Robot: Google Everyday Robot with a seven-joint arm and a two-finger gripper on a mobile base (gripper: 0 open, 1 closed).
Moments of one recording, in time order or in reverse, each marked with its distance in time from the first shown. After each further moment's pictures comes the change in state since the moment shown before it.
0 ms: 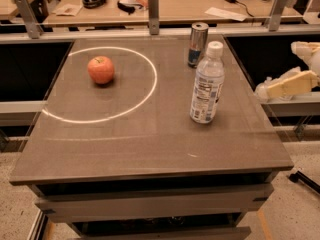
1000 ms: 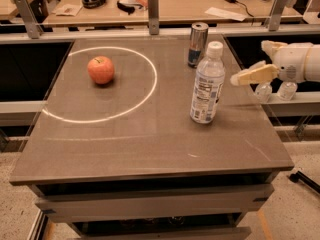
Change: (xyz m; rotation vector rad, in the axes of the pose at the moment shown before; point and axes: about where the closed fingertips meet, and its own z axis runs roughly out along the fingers) arm -0.001 -0.039 0.091 -0.026 -0.127 0.043
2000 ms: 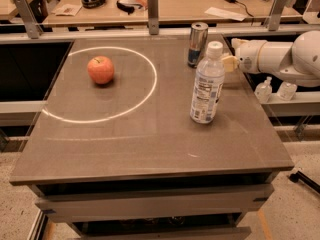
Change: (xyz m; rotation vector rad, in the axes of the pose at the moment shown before) arm -0.008 -0.021 0.109 0.014 -0.056 0.082
